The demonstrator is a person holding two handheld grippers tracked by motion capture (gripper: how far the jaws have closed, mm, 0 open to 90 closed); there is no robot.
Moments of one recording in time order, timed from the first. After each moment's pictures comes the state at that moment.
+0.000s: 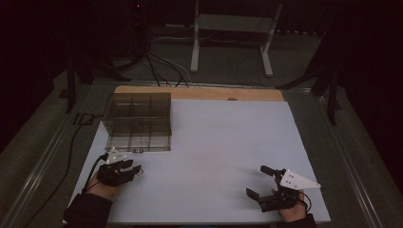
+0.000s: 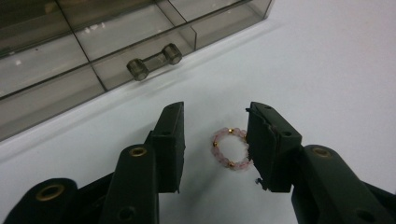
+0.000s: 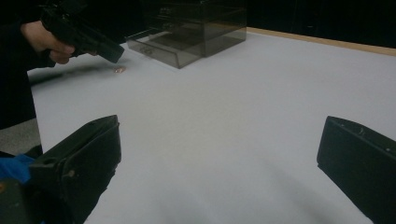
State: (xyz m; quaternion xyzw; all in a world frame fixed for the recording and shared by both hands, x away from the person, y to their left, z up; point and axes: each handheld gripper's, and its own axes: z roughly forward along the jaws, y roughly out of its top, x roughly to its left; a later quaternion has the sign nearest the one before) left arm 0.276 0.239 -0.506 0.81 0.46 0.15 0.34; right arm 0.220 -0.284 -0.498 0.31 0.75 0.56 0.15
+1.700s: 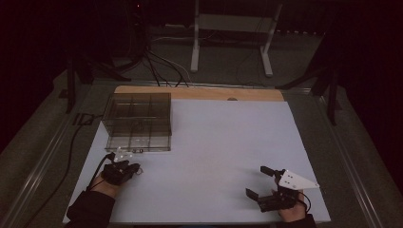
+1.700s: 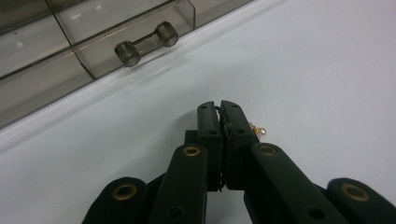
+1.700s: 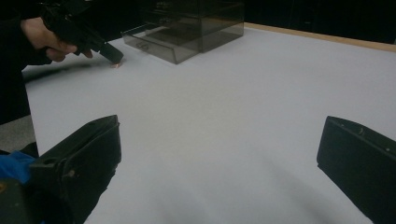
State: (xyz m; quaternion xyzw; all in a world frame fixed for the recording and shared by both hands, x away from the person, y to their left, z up) left arm 0.283 0.227 -0.512 0.83 0.46 0.16 0.29; right arm 0.220 -0.283 -0.499 0.31 0.76 0.56 0.15
